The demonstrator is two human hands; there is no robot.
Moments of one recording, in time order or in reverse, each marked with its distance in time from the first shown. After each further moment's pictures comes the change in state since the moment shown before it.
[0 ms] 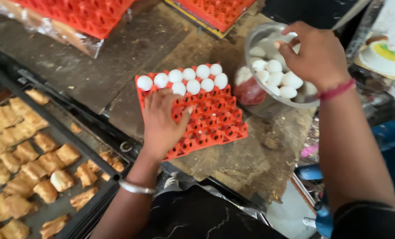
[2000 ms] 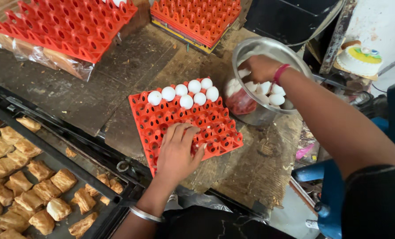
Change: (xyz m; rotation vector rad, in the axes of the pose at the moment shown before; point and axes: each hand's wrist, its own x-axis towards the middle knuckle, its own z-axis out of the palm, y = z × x) left_hand -0.025 0.020 0.013 -0.026 -0.167 0.186; right_hand 0.096 0.058 0.136 0.061 -0.349 -0.407
